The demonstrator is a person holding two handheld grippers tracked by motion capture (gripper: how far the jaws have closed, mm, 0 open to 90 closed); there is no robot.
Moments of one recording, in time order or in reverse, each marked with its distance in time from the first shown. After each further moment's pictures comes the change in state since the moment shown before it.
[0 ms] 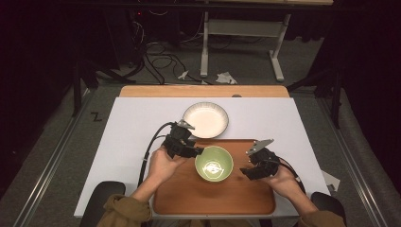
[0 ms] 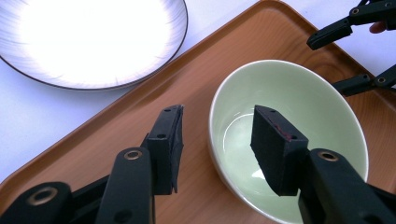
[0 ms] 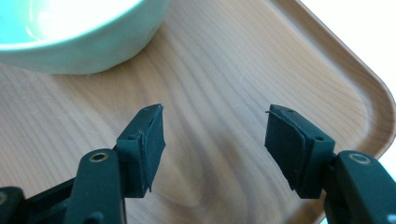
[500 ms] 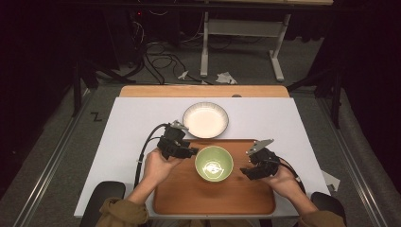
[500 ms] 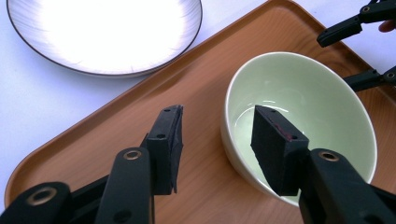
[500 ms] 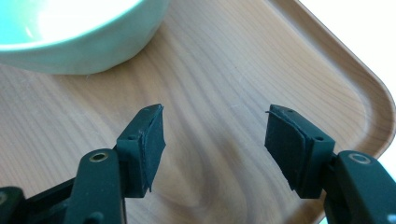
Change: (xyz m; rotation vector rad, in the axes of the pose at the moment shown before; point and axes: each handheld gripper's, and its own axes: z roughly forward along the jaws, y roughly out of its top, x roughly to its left) left arm 0.008 -0.010 -0.008 -0.007 0.019 -0.028; right arm 0.000 0.000 0.000 -0.001 -0.001 0.001
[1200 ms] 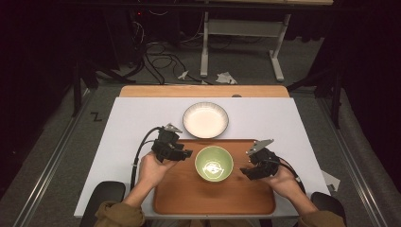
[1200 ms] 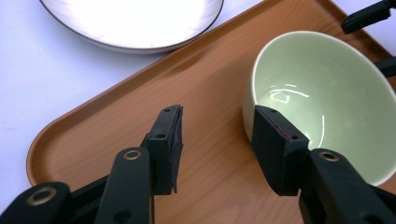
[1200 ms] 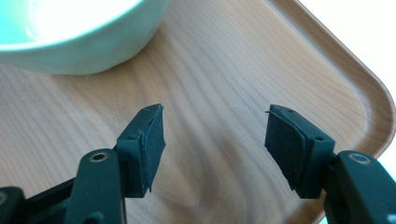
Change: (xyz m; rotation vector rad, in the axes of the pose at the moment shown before) left arm 0.011 -0.017 0.000 0.018 0.033 -0.036; right arm 0.000 0.000 0.000 -0.006 -0.001 0.000
